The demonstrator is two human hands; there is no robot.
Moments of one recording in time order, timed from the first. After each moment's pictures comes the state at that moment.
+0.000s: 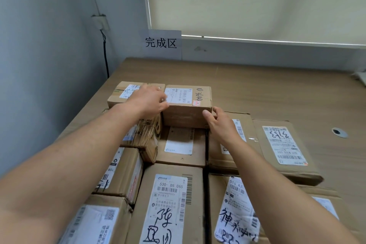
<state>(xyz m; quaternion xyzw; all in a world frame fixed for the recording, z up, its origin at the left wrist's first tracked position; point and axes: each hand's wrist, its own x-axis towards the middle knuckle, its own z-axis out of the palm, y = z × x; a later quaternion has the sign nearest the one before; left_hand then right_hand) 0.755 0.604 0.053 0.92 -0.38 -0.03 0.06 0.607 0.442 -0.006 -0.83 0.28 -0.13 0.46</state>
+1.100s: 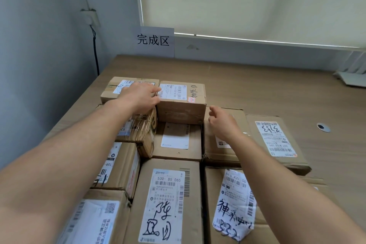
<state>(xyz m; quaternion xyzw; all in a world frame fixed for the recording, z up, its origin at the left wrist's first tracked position) 0.756 0.614 0.052 0.93 -0.35 -0.03 0.09 0.601 0.436 -0.002 -0.89 0.31 -0.06 0.33</state>
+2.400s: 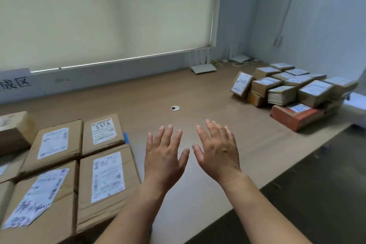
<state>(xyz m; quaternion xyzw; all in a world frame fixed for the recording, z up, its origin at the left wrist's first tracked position) 0.233 0.392 0.007 0.79 -0.58 0.05 0.17 0.108 0.312 0.002 -0.86 0.42 -0.27 -0.10</state>
